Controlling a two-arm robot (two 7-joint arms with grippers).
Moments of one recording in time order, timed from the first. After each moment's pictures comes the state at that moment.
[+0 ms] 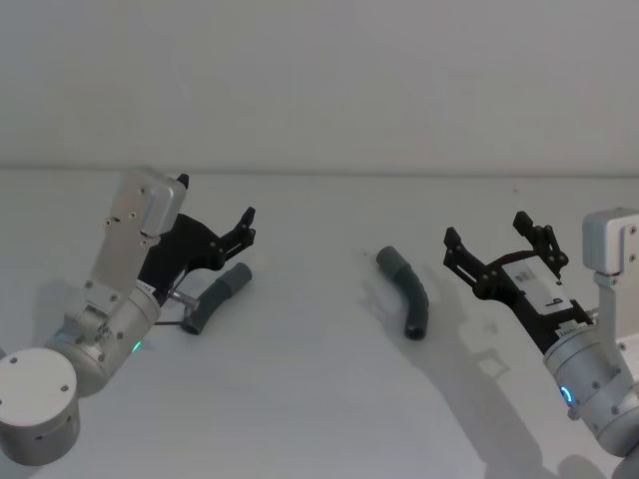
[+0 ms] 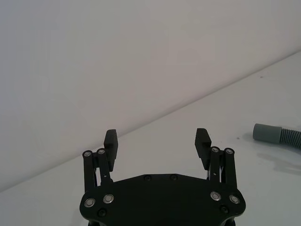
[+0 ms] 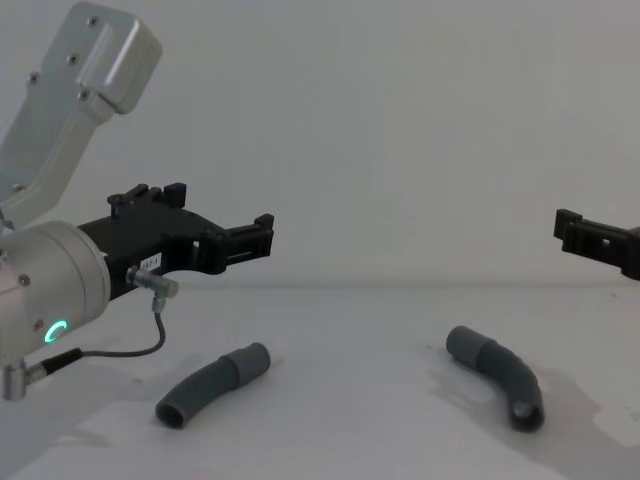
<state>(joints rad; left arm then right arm) -0.24 0.38 0.45 -1.63 -0.20 0.01 -0.01 -0.01 0.34 -0.23 -1.77 0.29 0.03 0.07</state>
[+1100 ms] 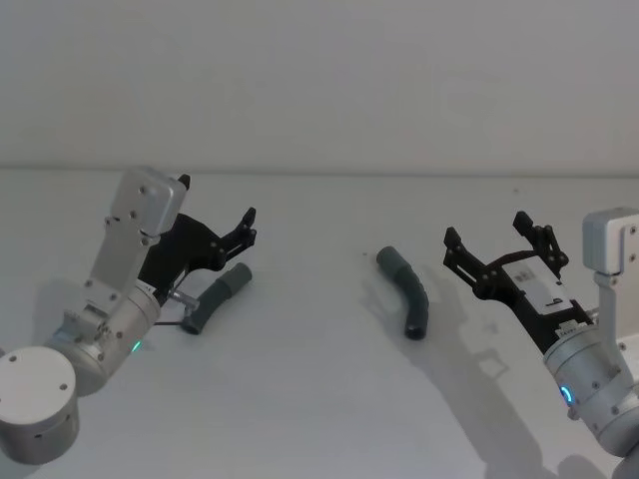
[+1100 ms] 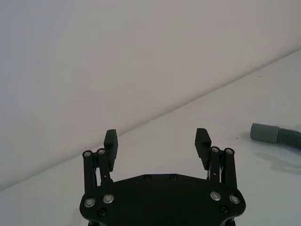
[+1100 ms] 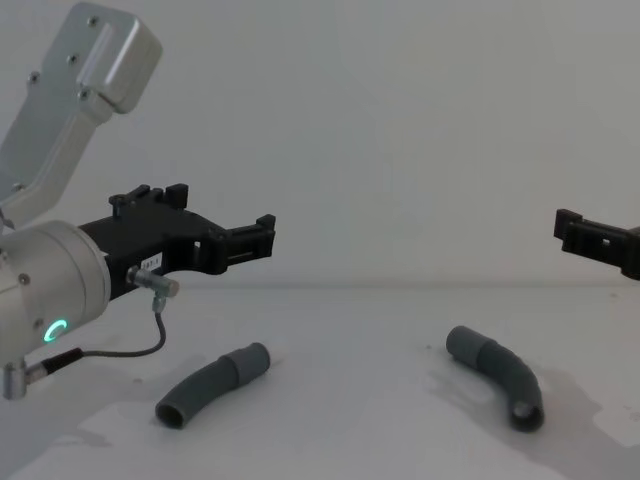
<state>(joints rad) -0.24 0.38 0.45 -1.63 -0.21 0.02 -0.02 -0.01 0.34 -0.23 -1.77 0.29 0.03 0.07</state>
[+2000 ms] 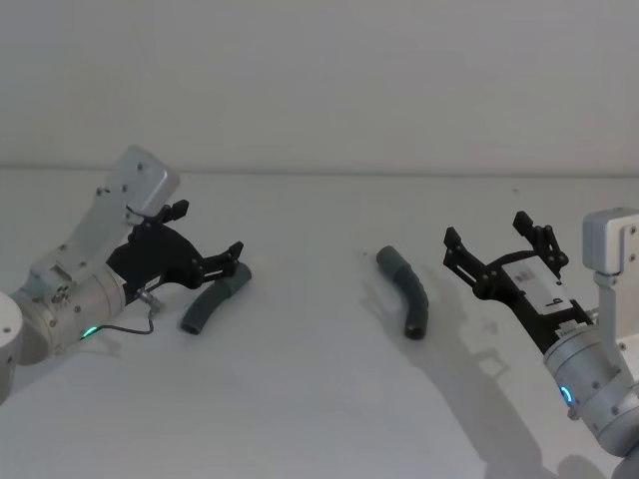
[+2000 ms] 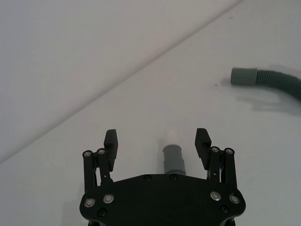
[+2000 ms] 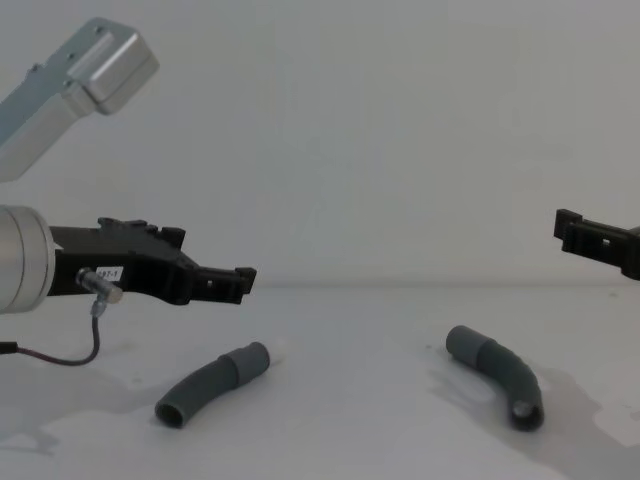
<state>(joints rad) -0.32 0.52 0.45 -1.65 -0.29 0.29 -0.27 -0.01 0.34 -0.23 -1.77 0.29 0.03 0.07</state>
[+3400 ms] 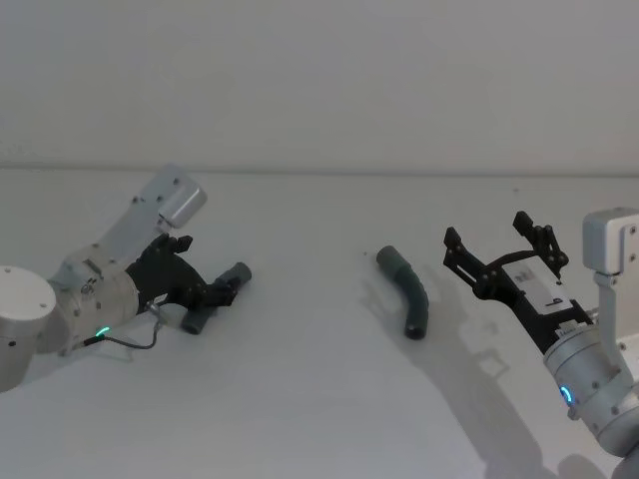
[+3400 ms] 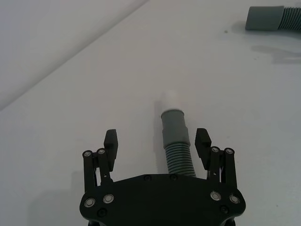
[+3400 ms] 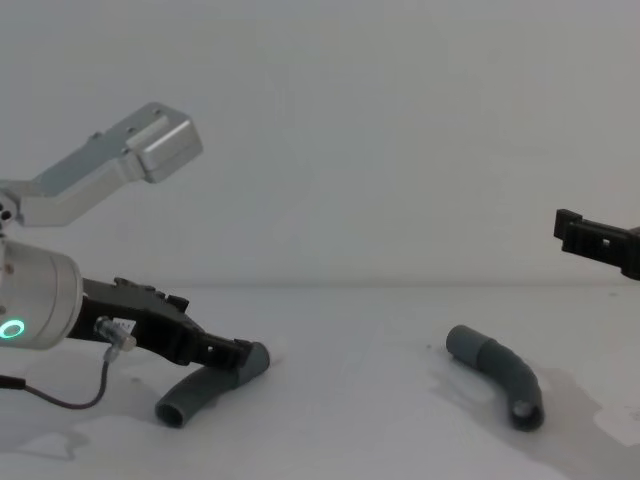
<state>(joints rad) -0.43 0.48 0.51 -1.53 -0.22 0.47 -0.34 -0.01 0.34 -0.23 -1.77 0.29 0.03 0.07</state>
